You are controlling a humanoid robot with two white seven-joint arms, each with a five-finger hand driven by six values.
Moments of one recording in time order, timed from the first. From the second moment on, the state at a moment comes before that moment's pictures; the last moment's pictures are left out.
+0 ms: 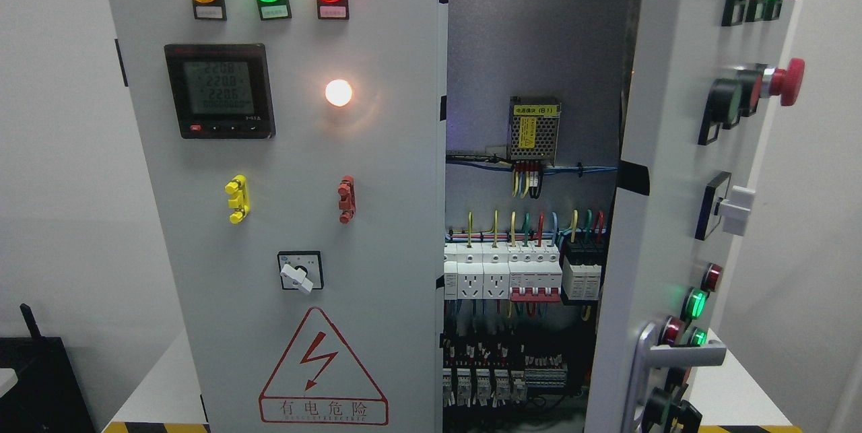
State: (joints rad) left arm 0.19 0.00 -0.10 -0.11 0.14 -0.19 -0.19; right arm 0.08 0.12 0.22 -0.07 -0.12 0.05 -0.17
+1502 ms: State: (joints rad) left arm 0.40 0.19 -0.02 -0.78 0.51 -0.19 -0.36; right arm 0.08 0.12 0.22 -0.07 -0.12 0.05 -0.17
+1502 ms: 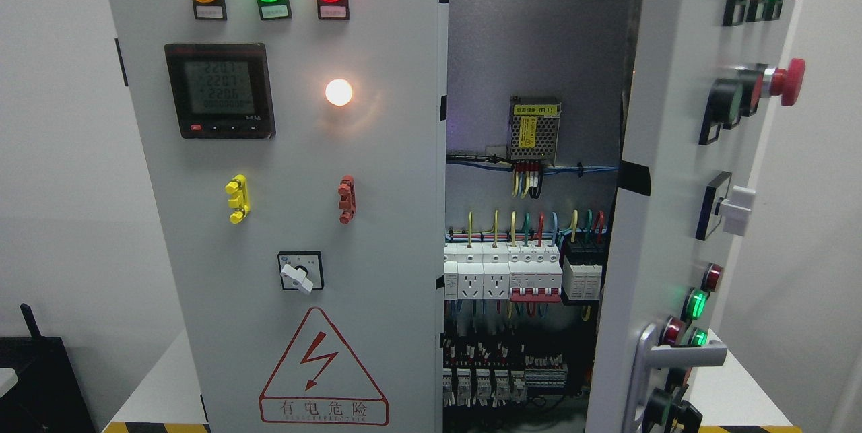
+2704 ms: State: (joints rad) left arm -0.14 1.28 0.13 -1.63 1.64 0.00 -0.84; right arm 0.08 0.12 0.22 -0.07 -0.12 0.05 -0.17
